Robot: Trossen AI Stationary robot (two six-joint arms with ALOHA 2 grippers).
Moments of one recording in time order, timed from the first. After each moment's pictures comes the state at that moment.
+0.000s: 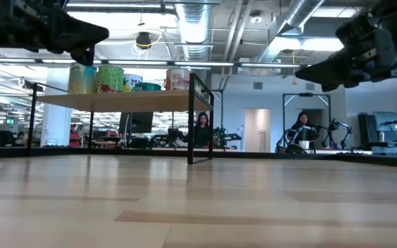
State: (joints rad) left arm -0.06 0.54 0.14 0.40 0.00 0.06; right arm -0.03 0.72 0.06 0.60 0.06 -0.05
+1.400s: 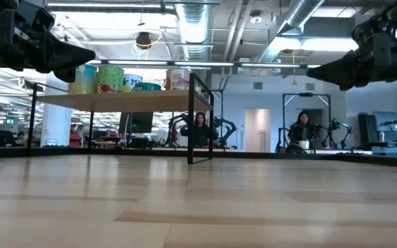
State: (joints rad) left arm 0.15 0.00 0.01 0.04 0.06 0.02; right arm -0.11 0.27 0.01 0.28 0.18 -0.05
